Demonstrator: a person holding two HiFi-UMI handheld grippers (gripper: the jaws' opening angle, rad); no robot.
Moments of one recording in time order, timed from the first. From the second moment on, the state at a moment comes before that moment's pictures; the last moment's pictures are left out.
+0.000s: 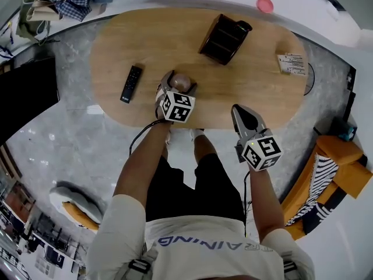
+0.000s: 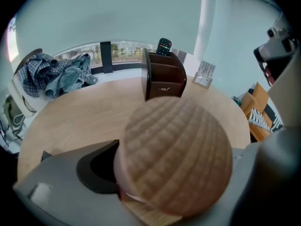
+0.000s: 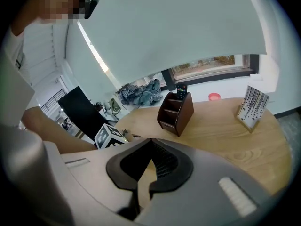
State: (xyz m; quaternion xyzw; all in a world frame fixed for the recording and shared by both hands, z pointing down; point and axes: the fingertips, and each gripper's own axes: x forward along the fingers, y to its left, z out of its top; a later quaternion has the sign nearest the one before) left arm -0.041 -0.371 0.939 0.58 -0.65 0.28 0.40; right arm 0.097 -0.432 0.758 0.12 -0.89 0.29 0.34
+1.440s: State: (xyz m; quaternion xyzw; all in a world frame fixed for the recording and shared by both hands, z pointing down) left arm -0.121 -0.216 0.498 0.56 -0.78 0.04 0.27; right arm 0.020 -0.362 0.488 0.09 -0.96 0.19 0.20
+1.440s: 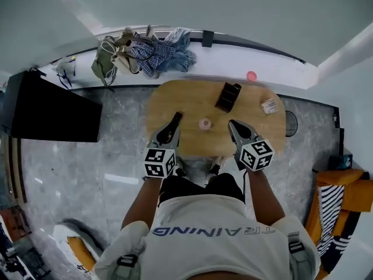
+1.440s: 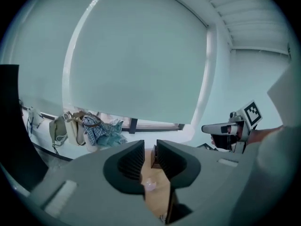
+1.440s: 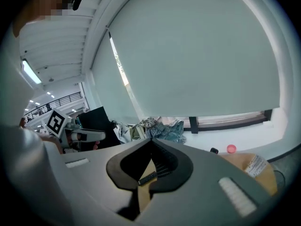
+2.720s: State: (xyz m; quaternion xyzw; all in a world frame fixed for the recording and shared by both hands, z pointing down) left arm -0.123 -0.248 0.284 0.60 -0.80 0.00 0.09; right arm 0.005 -0.377 0.281 0.09 -0.99 0.07 0.04
